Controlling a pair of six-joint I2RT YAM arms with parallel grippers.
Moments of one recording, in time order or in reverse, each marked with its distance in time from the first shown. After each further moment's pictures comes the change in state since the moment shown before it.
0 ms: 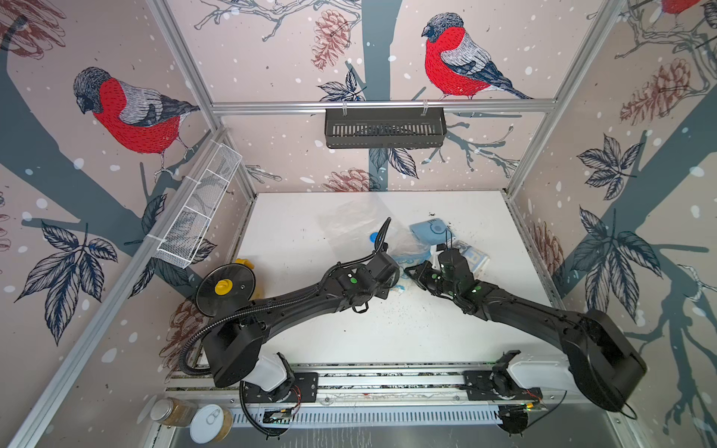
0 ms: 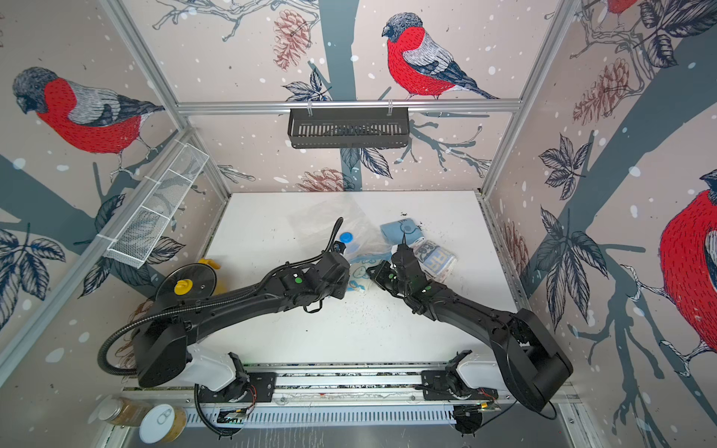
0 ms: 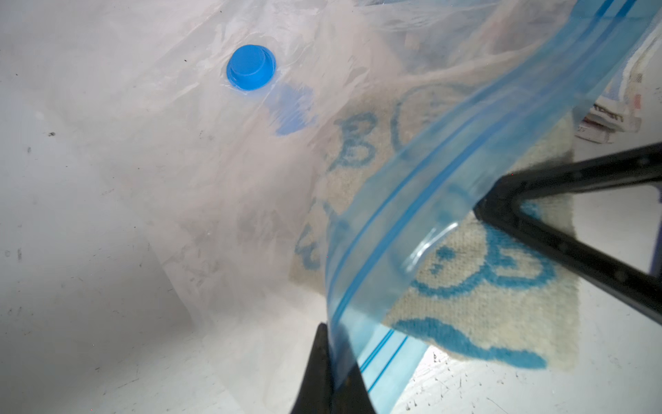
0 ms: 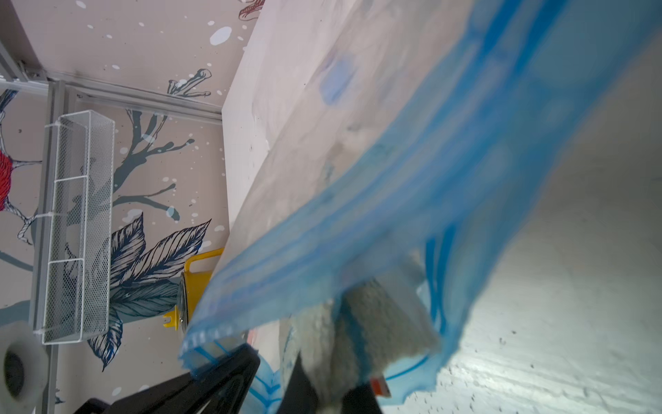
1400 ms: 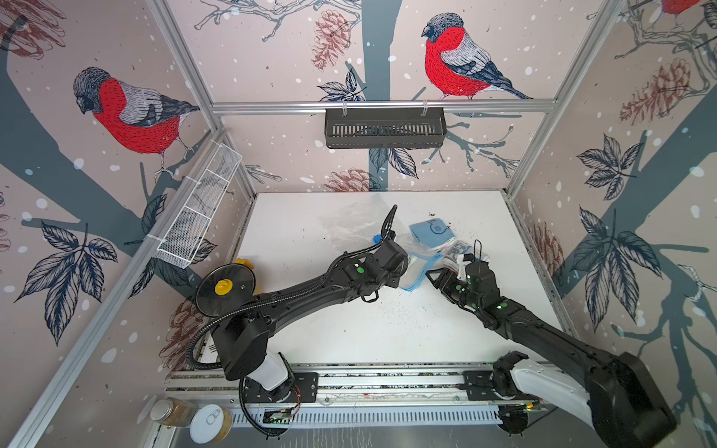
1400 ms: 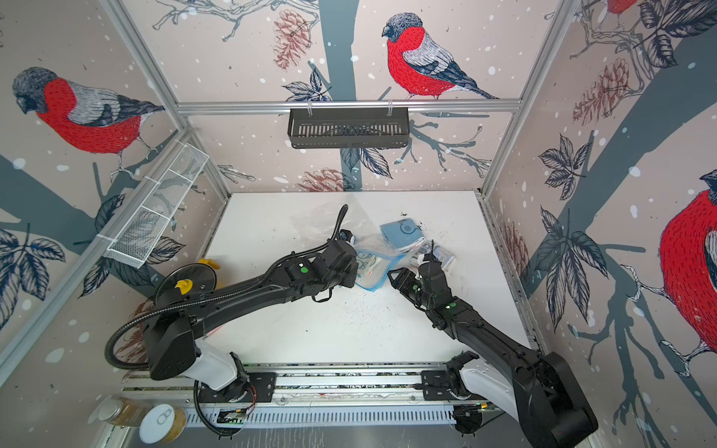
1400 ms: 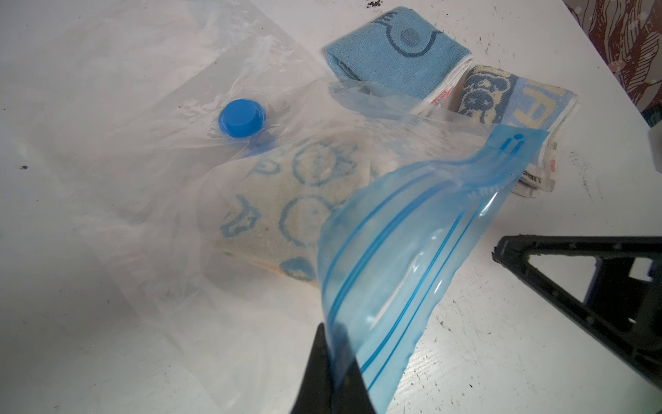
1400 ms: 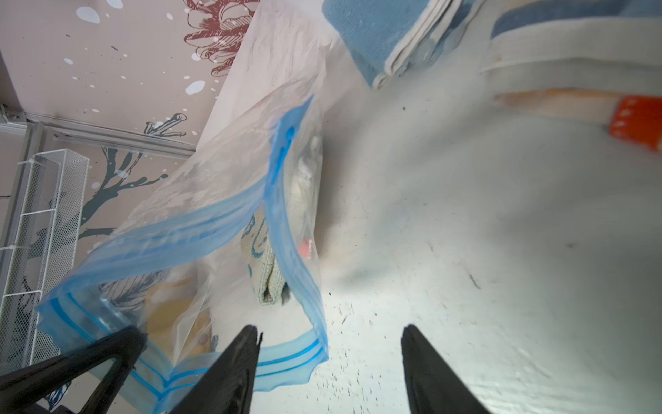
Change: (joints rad) left arm 0.000 0.064 0.162 -0.024 0.021 -0.033; right arm -0.179 -0.220 -0.203 -0.033 -0.046 -0.143
